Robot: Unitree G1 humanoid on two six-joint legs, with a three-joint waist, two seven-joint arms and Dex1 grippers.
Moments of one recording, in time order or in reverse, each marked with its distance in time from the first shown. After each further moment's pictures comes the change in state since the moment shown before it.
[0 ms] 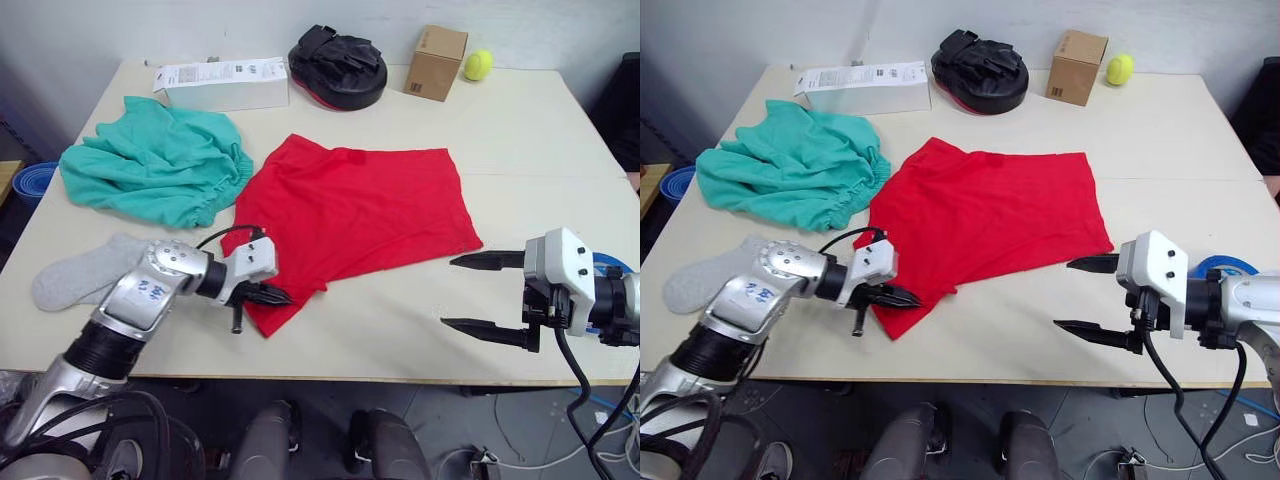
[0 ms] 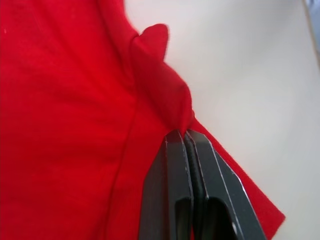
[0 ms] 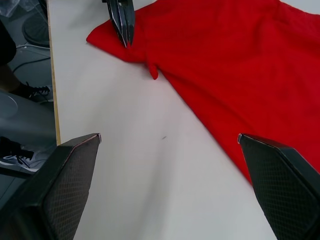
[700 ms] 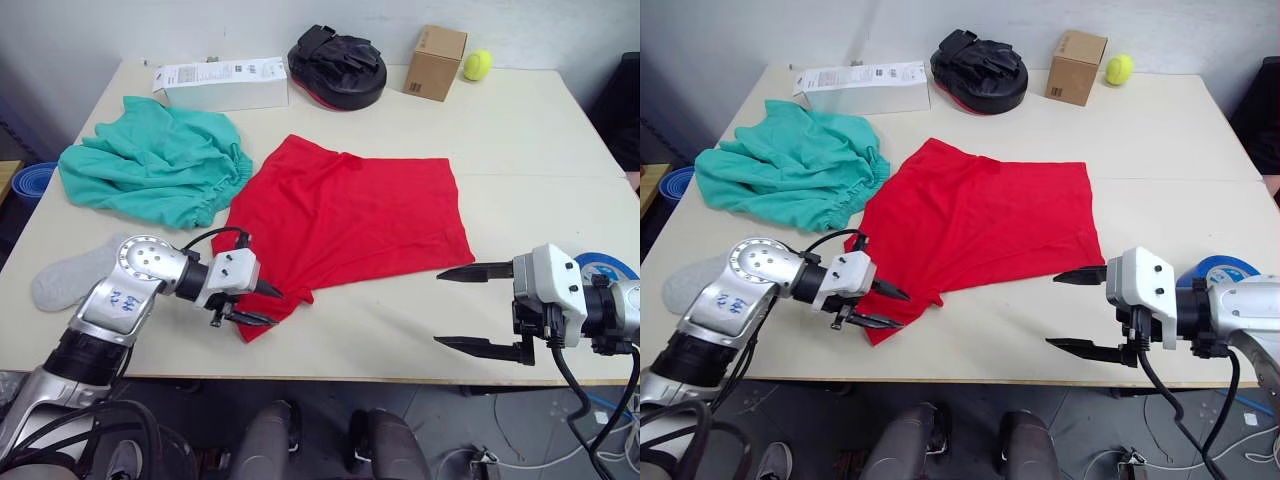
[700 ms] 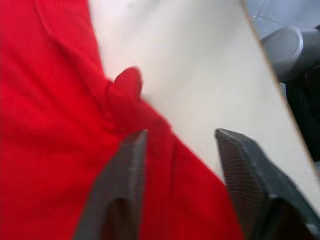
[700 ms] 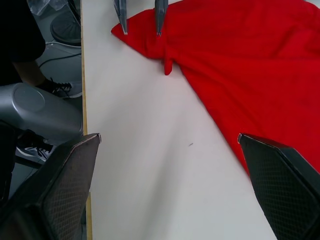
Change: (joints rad) left arm 0.078 0.019 0.120 -0.060 -0.054 -0.193 -0.126; right arm 0.018 0.000 0.041 -0.022 -0.003 -0.042 0.043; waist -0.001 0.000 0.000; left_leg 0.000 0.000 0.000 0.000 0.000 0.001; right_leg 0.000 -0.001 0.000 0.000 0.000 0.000
